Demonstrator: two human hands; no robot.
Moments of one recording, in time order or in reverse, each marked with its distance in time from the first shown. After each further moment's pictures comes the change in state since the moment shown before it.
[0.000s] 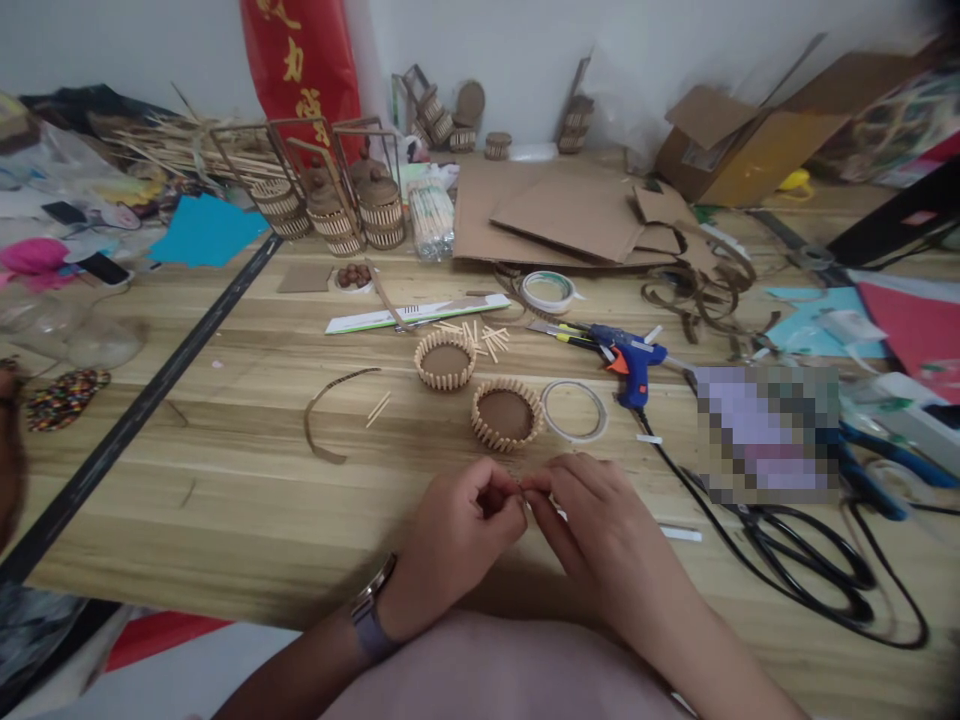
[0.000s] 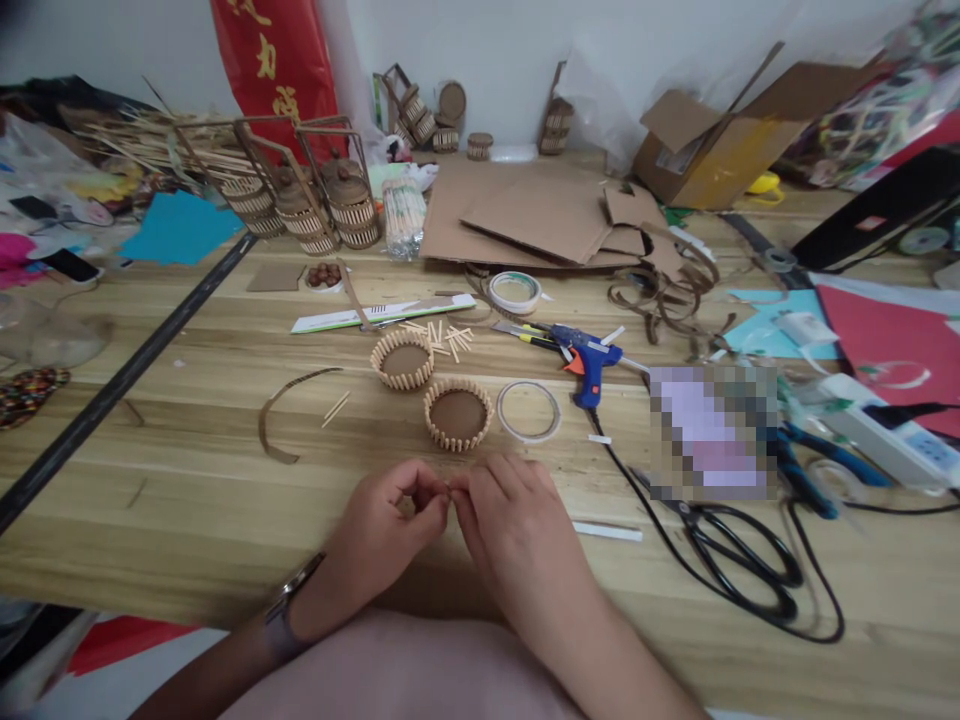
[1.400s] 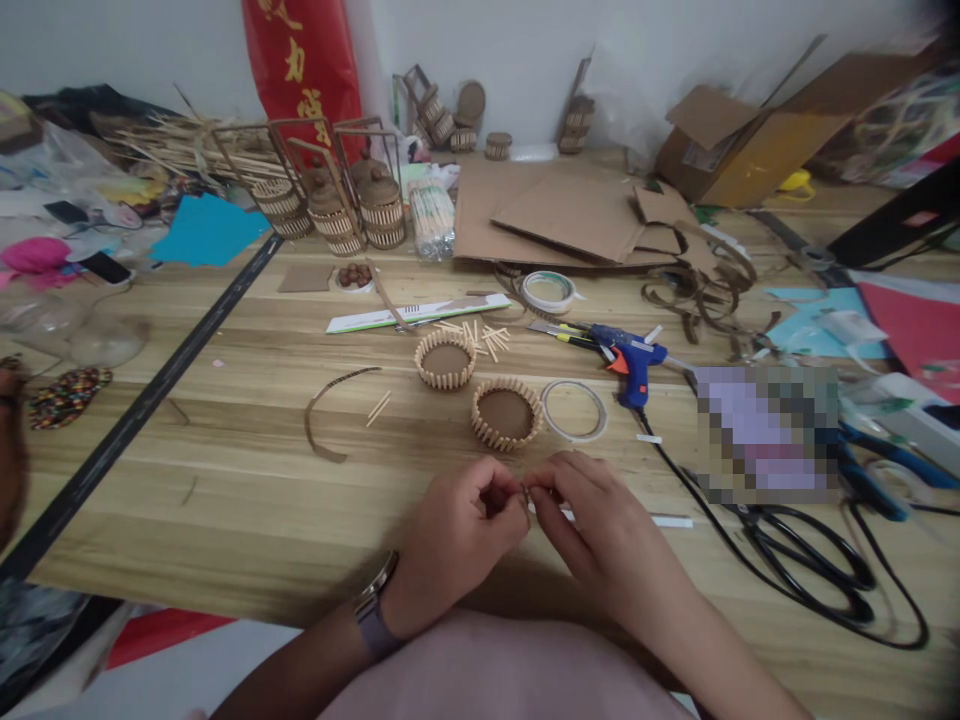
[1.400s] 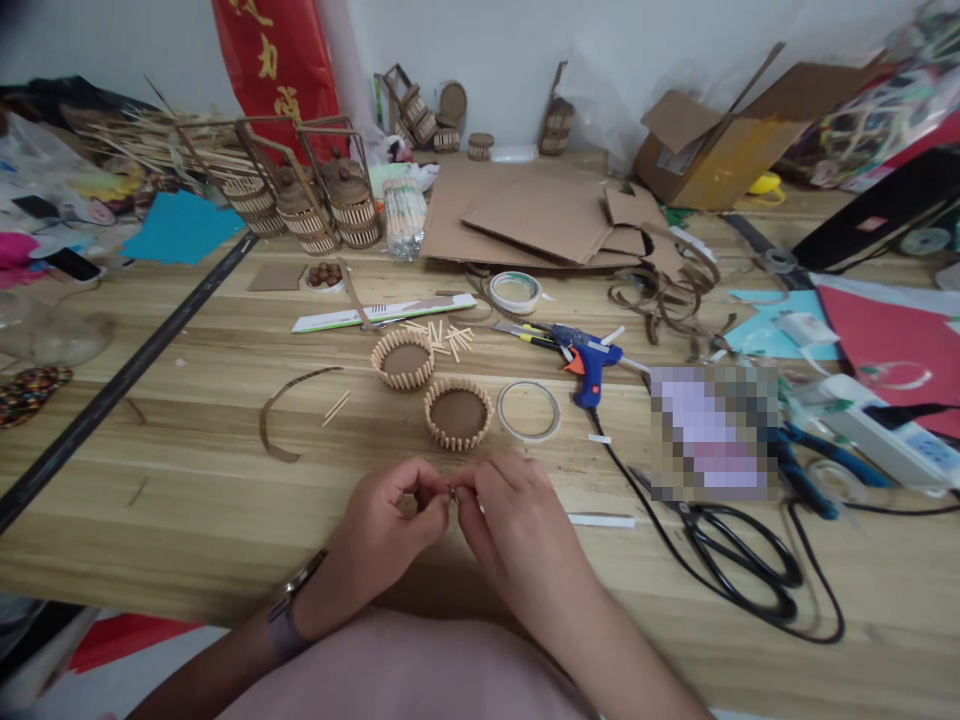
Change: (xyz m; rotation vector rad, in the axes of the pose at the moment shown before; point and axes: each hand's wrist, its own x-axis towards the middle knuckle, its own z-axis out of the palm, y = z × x) left_hand -0.001 0.003 0.000 -0.014 0.019 0.044; right_hand 0.001 0.002 -0.001 0.154 -0.016 0.050
